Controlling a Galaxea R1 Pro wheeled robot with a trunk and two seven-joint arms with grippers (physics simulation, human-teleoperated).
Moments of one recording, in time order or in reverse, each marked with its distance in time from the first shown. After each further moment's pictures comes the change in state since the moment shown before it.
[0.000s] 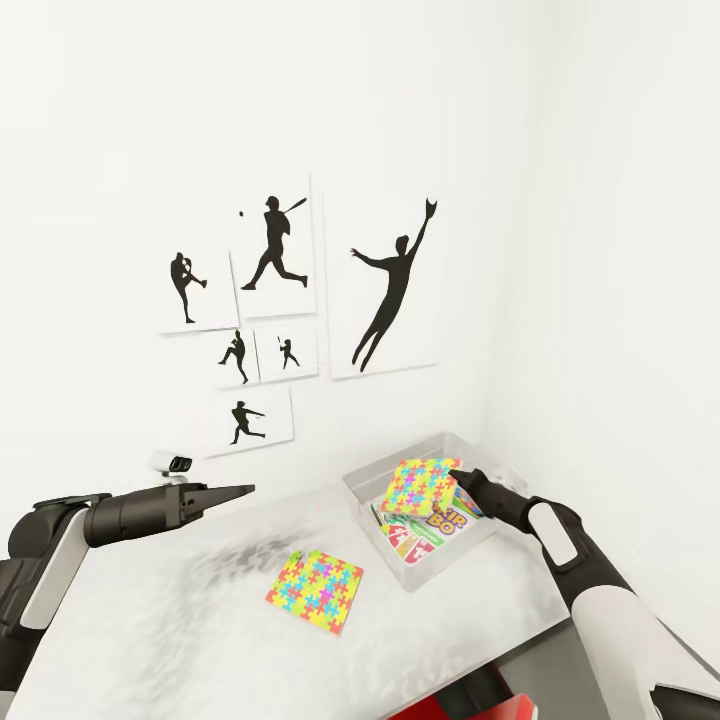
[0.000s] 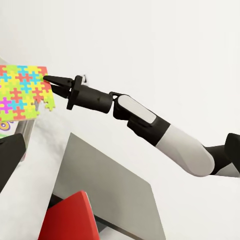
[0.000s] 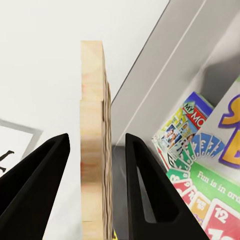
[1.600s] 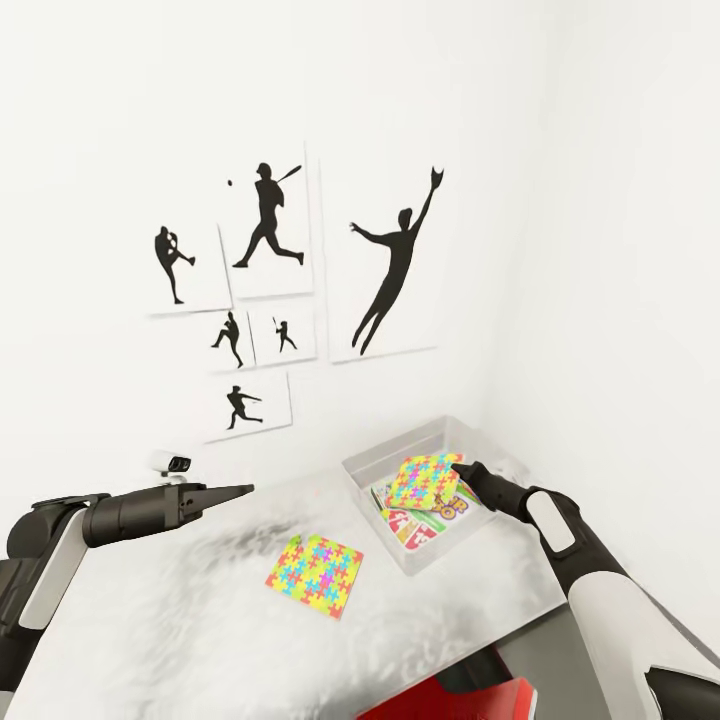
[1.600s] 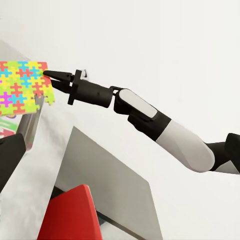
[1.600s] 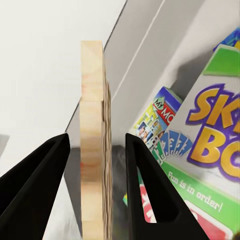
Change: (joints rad) left arm 0.001 0.003 0.001 0.000 0.001 0.000 0.000; right arm -0.041 0.001 0.000 0.015 -0.002 -0.001 -0.077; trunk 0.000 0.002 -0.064
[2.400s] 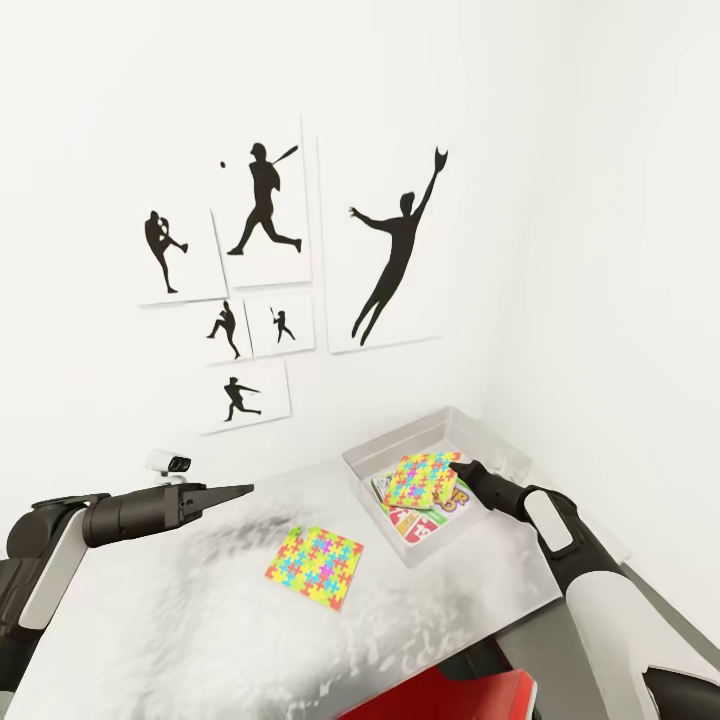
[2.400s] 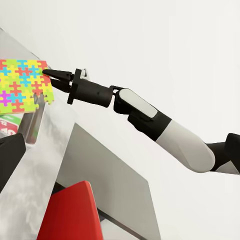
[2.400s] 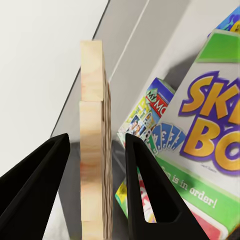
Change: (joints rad) left arm 0.000 0.000 0.000 -0.001 0.000 0.000 0.000; right arm 0.000 0.008 0.001 -0.007 0.000 -0.002 0.001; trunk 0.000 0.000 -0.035
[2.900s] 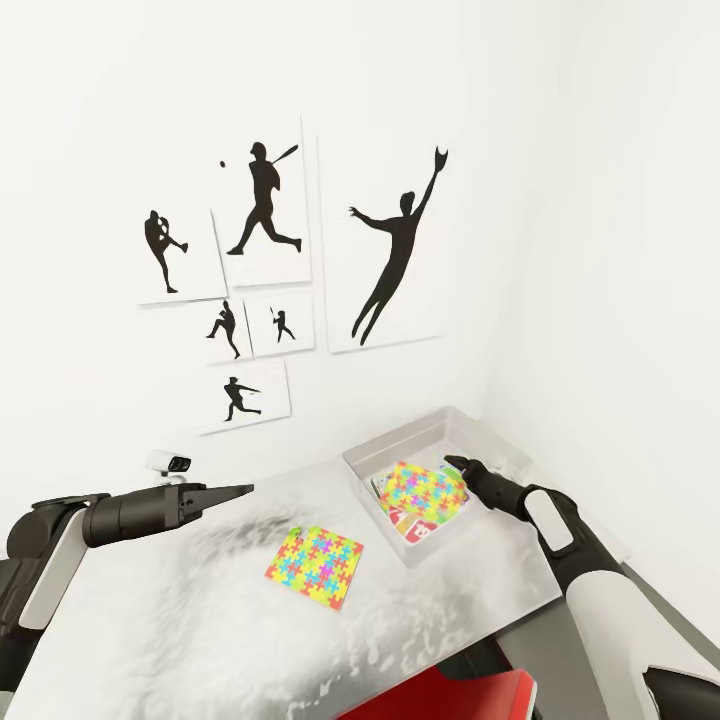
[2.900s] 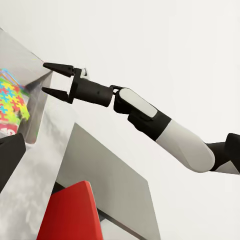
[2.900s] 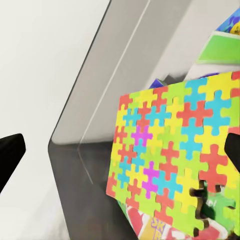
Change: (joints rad) left arm 0.000 0.000 0.000 0.001 0.000 0.000 -0.001; right arm -0.001 -0.001 0.000 -0.004 0.000 0.001 0.000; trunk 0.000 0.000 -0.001
